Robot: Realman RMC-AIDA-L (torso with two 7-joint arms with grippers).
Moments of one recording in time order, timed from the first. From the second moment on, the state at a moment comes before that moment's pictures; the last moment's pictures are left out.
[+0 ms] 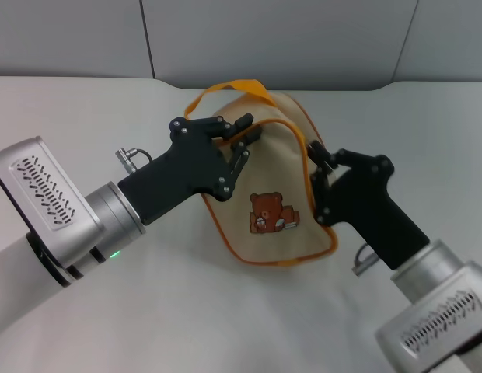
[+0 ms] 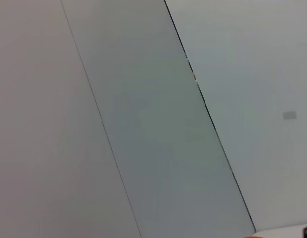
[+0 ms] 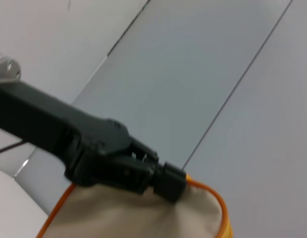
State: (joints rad) left arm -0.66 -2.08 -0.13 -0.08 2.23 1.43 -0.13; right arm 0.51 2.09 -0.17 0.42 -1.62 -1.42 -0.64
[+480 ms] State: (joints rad) left arm -0.66 -2.08 -0.15 -0.08 2.22 1.42 -0.13; right arm 0.28 2.09 -0.17 0.36 -1.61 -1.42 -0.75
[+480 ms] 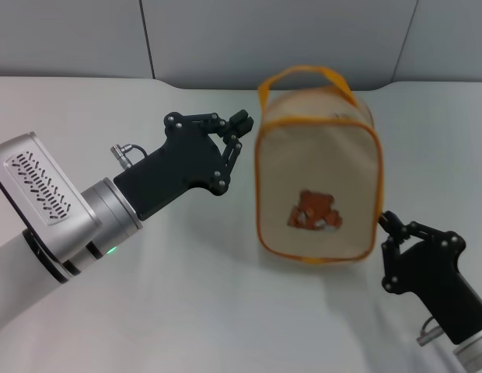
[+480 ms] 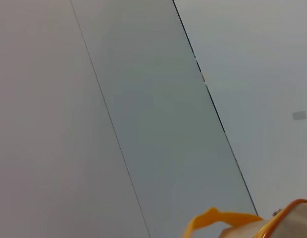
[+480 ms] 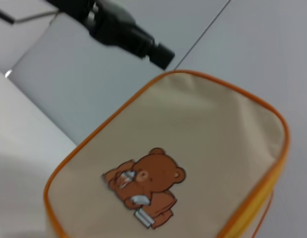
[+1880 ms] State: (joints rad) left arm -0.65 -2.07 0.04 0.13 2.24 1.63 -0.46; right arm 0.37 2.09 -0.17 0.40 -1.62 -1.43 -0.85
